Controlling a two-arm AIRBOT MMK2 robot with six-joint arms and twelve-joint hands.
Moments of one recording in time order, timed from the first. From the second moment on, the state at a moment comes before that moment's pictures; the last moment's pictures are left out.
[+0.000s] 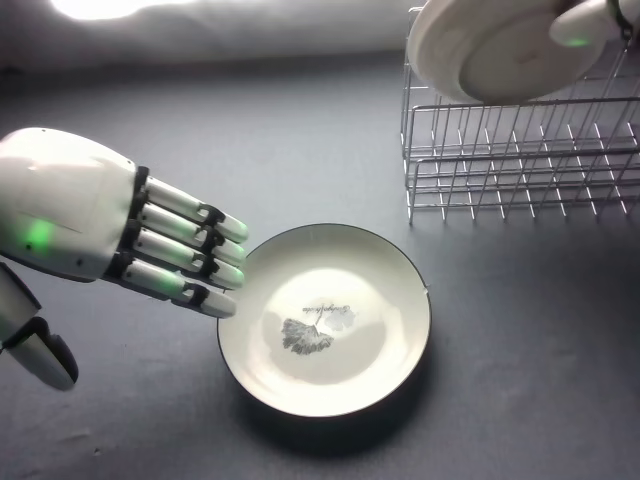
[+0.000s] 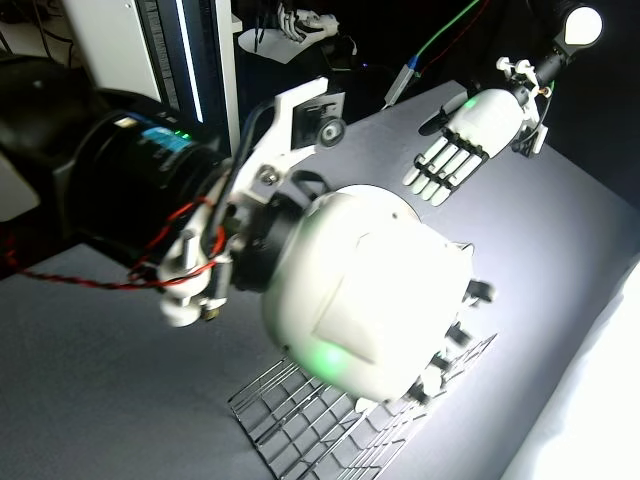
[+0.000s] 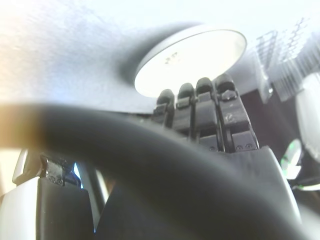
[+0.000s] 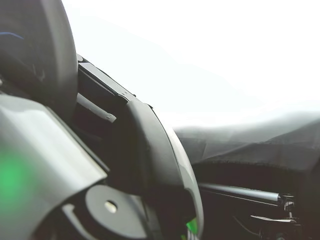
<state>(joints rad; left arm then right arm) 0.36 -1.07 1.65 1.81 -1.23 0.02 -0.10 -0.90 1.19 -0.24 0.15 -0.10</state>
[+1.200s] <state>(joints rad) 0.39 -1.20 1.77 1.88 -1.29 0.05 -0.30 -0.89 1.25 -0.32 0.27 -0.11</state>
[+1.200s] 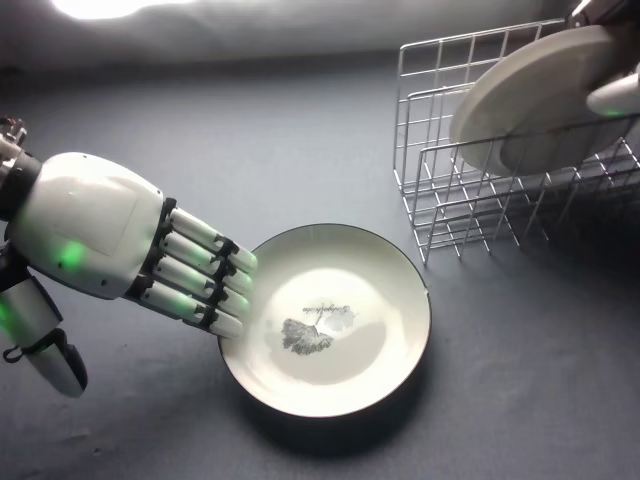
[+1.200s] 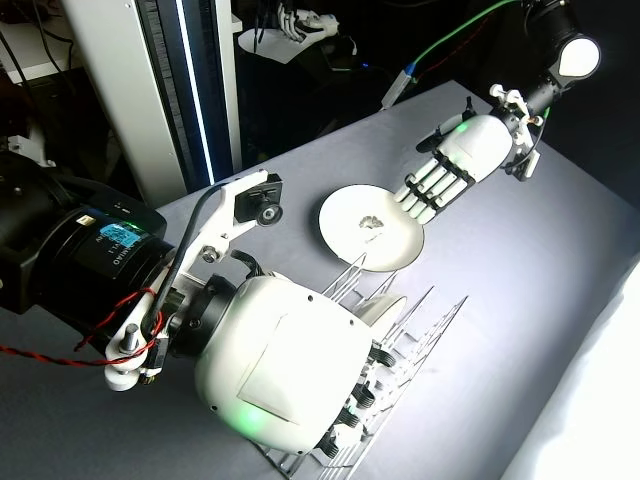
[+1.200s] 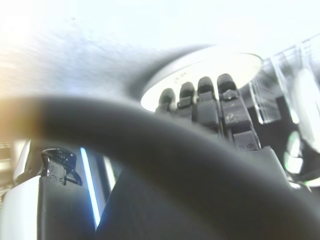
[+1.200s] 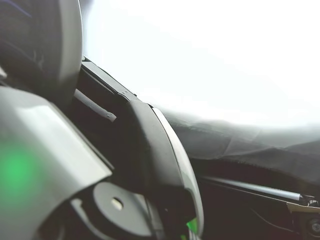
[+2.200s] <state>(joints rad) 0.51 -1.21 1.76 1.82 -1.27 0.13 -0.16 -0.94 1.23 -0.80 0.47 -0.15</state>
